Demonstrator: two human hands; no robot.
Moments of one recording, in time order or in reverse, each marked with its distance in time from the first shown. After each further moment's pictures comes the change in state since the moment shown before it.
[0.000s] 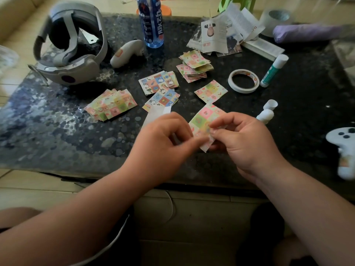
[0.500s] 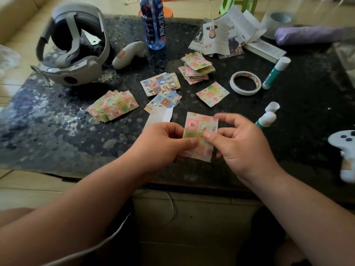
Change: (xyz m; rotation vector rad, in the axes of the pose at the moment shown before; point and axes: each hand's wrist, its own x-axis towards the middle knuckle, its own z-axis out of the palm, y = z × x) left_hand 0.014 -0.001 -0.004 -0.471 -0.237 -0.742; right_hand -0.001 0.005 0.003 -0.144 0.005 -0.021
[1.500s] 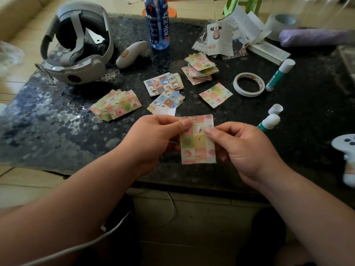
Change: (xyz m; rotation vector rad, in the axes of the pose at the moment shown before) left_hand 0.006 0.007 -0.011 -0.262 0.054 0.027; right_hand 0.002 -0.005 -0.001 0.128 -0.093 0.088
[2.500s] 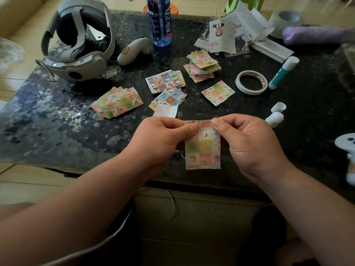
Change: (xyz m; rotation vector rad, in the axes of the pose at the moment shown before) left_hand -0.009 -0.004 0.009 0.030 0.030 0.042; right_hand 0.005 0.000 0.003 -0.122 0.067 -0.157
